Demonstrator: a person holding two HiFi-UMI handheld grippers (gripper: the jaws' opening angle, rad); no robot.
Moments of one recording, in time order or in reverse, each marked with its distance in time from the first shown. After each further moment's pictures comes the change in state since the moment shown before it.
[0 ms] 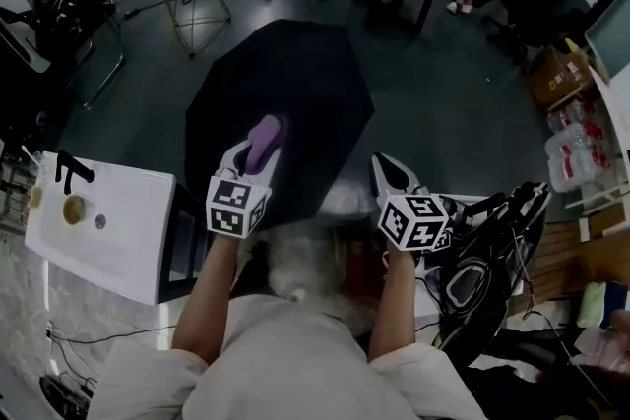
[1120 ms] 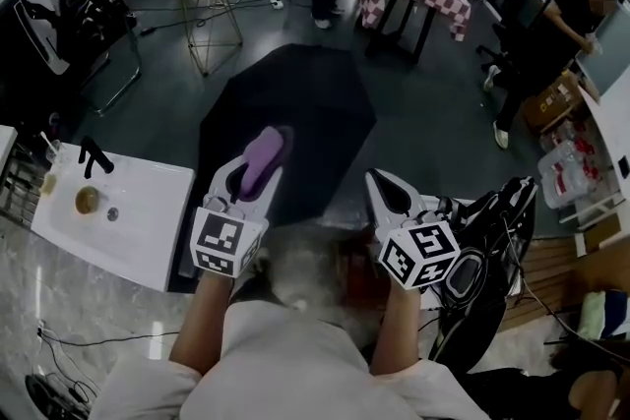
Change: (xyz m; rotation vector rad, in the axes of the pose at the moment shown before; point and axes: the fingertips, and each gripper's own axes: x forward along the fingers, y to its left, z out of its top) left arm -0.184 -0.057 0.084 0.130 -0.215 0.006; right arm -0.132 0.154 0.055 -0.162 -0.139 0.140
